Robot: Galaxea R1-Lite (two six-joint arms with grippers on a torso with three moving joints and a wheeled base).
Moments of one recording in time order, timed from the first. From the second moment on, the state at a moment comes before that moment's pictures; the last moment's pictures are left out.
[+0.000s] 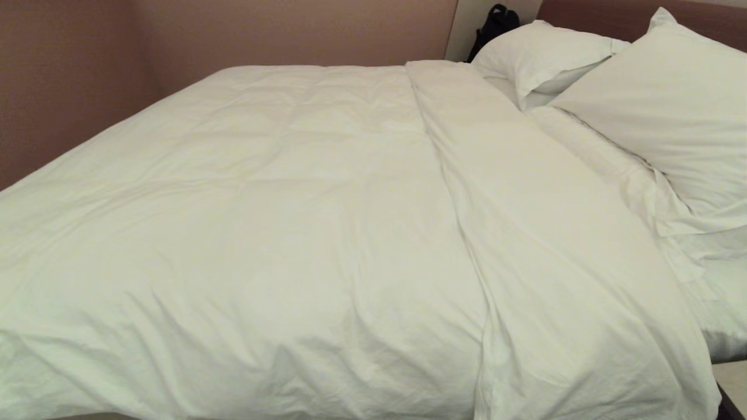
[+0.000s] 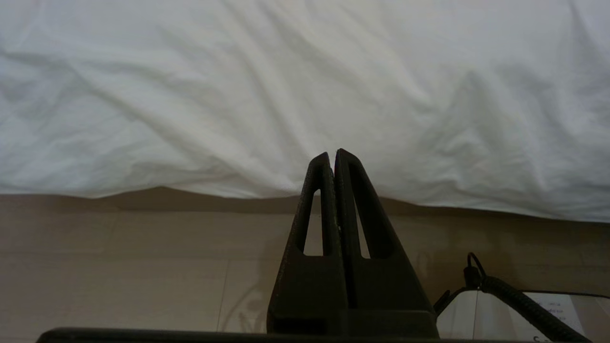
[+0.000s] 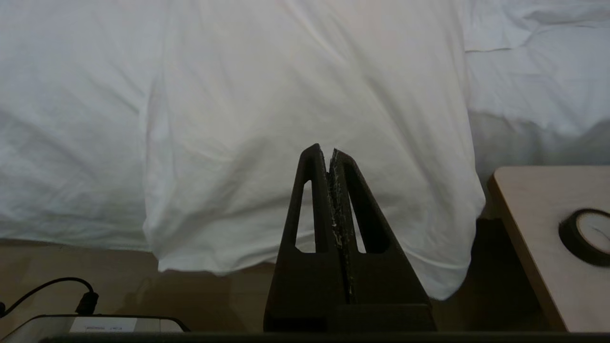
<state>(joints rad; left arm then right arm) 0.01 0.00 -0.06 0.17 0.00 -0.01 0.01 0.00 0.00 0.00 0.01 -0.01</state>
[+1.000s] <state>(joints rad) 0.01 0.00 -0.06 0.17 0.00 -0.01 0.01 0.00 0.00 0.00 0.01 -0.01</state>
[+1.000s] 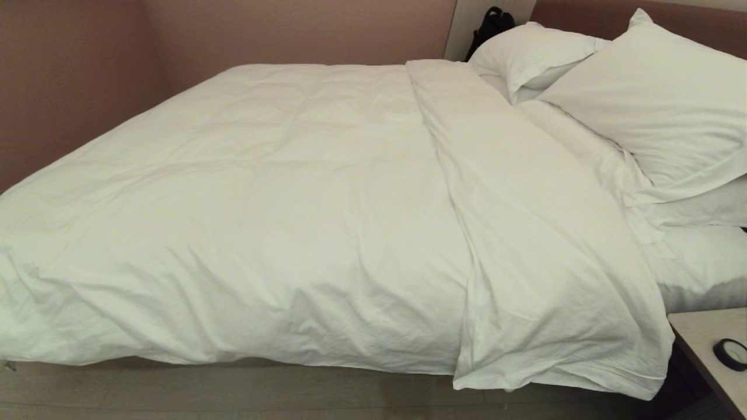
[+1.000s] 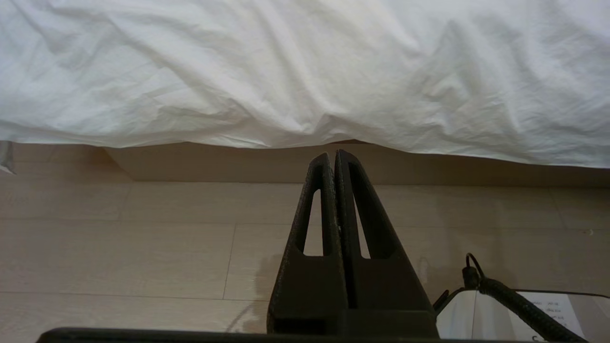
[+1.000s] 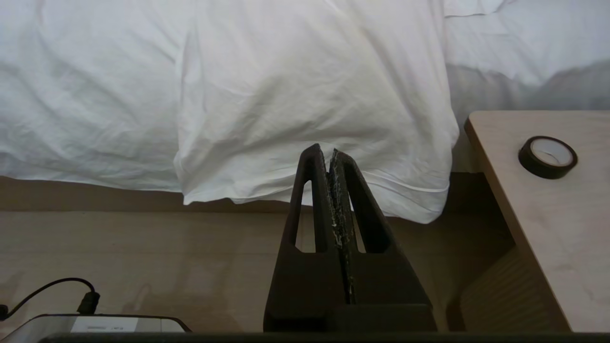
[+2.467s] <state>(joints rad) 0.01 0.00 -0.06 0.17 0.00 -0.01 0.01 0.00 0.00 0.00 0.01 -0.01</state>
